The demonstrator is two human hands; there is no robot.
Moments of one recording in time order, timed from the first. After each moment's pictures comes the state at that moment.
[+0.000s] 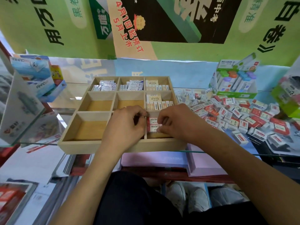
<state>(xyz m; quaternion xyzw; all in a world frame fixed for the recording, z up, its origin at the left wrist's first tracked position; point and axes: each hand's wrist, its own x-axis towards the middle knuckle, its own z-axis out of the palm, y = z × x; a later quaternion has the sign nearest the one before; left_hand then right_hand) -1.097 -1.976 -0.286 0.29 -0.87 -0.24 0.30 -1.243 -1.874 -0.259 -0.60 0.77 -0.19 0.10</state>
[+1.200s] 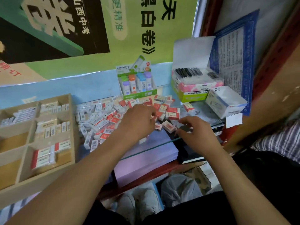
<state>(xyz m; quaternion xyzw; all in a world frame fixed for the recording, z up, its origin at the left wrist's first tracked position) -1.341 -1.813 -0.277 0.07 -0.99 -0.12 0.09 -1.396 -1.620 -0.307 -0.25 0.91 -0.34 0.01</state>
